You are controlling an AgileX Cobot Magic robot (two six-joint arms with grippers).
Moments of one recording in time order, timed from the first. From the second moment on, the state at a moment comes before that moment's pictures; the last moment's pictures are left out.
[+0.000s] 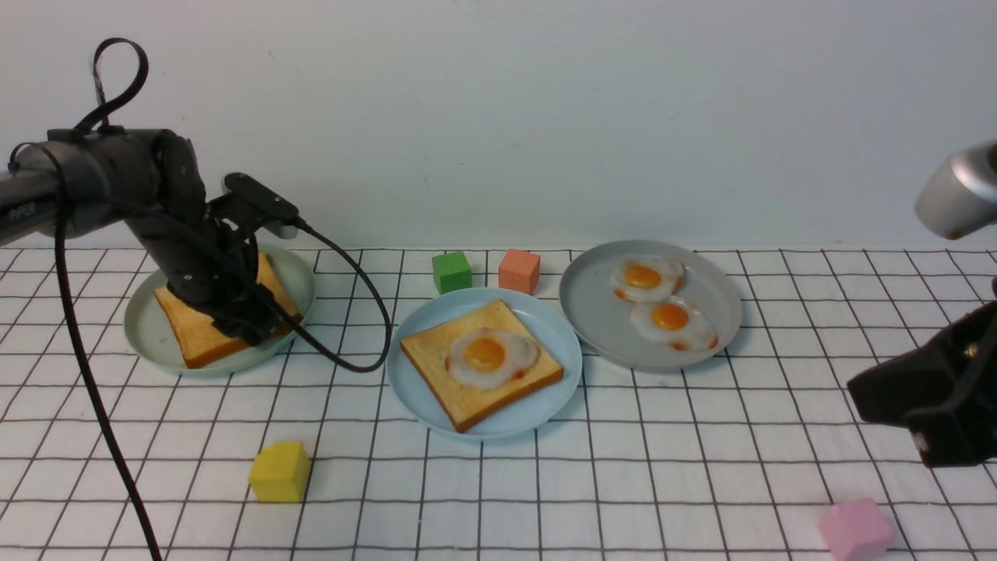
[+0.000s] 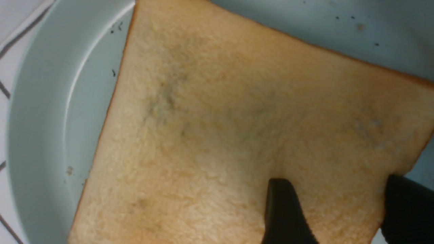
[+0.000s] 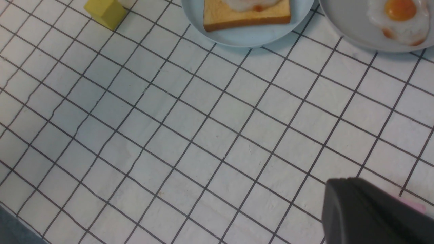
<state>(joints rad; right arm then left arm) 0.40 0.99 -1.00 0.27 0.95 -0.21 -0.03 2.20 -1.69 -0.02 0.76 0.63</state>
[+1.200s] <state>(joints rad) 0.40 0.76 -1.00 0.24 1.03 -0.21 -0.41 1.98 -1.68 -0.02 0.82 0.44</state>
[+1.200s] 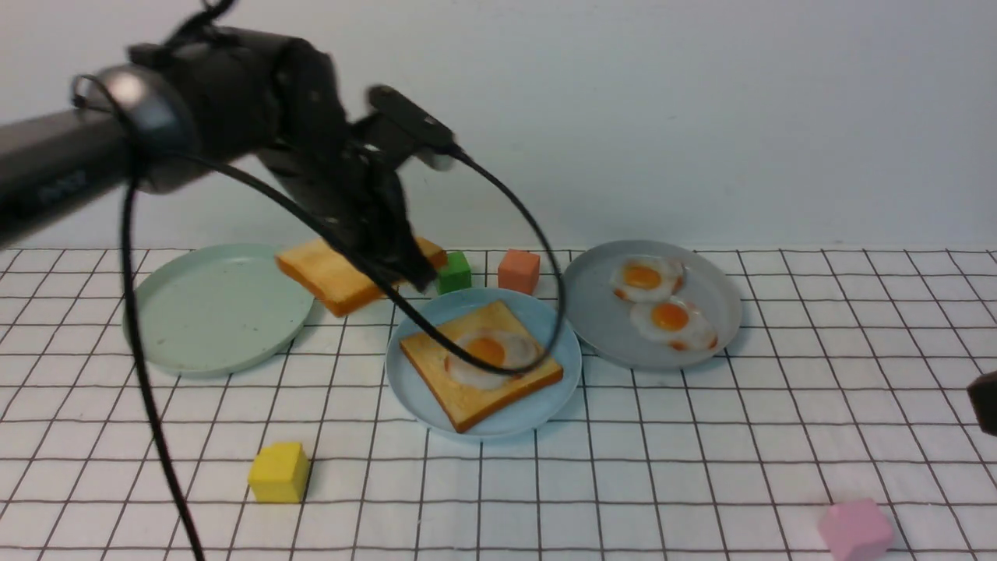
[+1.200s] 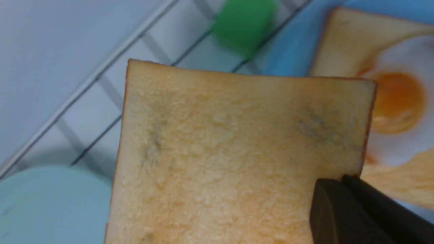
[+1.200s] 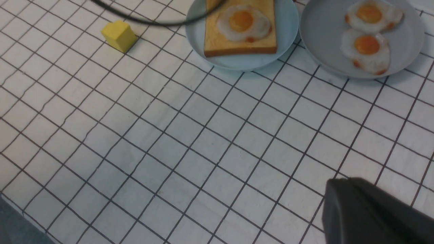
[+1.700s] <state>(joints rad) 0.40 0.73 -0.99 0.23 1.04 -0.21 -0.54 2.10 -1.68 -0.03 0.72 0.46</state>
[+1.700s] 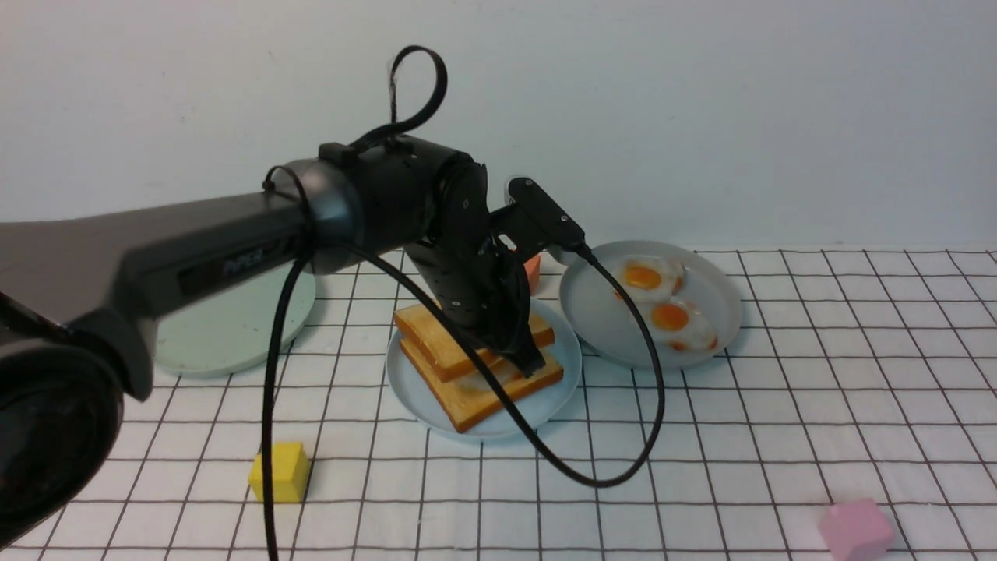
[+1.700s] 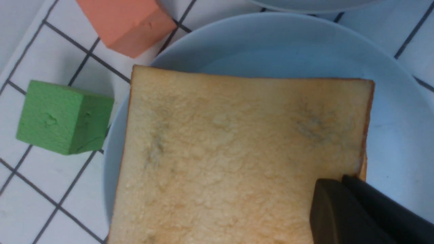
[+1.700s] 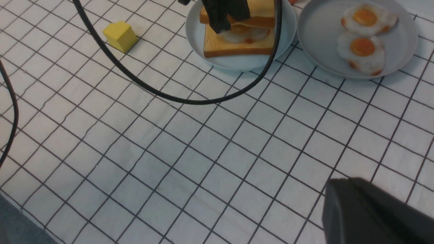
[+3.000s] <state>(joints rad) 0.40 0.70 -0.97 0.23 1.08 -0.14 -0.54 1.25 -1.54 -0.10 0.98 0.13</state>
